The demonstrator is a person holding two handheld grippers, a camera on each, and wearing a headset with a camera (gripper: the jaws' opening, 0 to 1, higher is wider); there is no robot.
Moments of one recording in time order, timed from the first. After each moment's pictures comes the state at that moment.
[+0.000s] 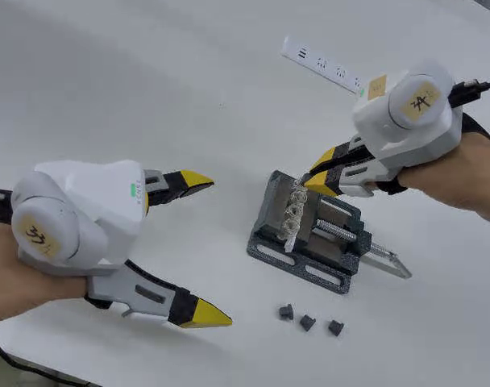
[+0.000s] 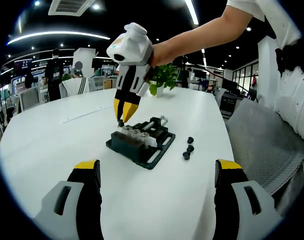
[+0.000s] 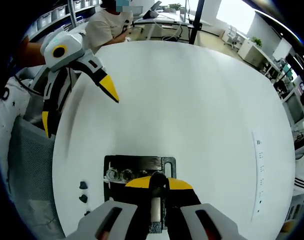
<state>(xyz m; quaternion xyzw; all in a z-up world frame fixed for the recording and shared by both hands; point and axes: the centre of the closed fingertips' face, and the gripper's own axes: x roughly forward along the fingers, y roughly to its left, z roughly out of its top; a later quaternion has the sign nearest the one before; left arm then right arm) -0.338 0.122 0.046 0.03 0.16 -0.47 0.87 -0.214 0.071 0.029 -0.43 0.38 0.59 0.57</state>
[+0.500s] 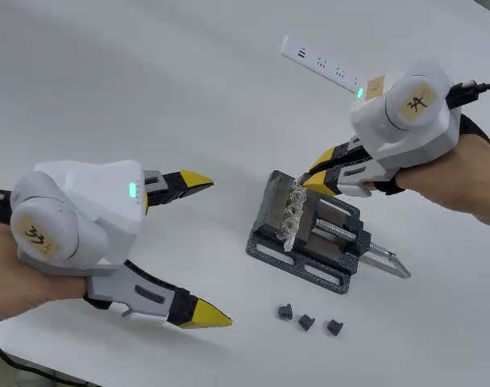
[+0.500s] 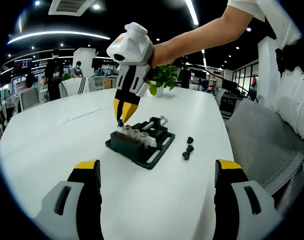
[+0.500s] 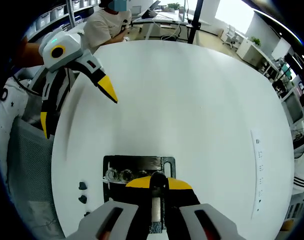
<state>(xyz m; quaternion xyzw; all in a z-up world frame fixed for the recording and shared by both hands) -0.338 0.121 0.045 0.03 0.16 -0.47 0.87 -0.213 0.070 0.028 -0.43 0.38 0.58 0.57</state>
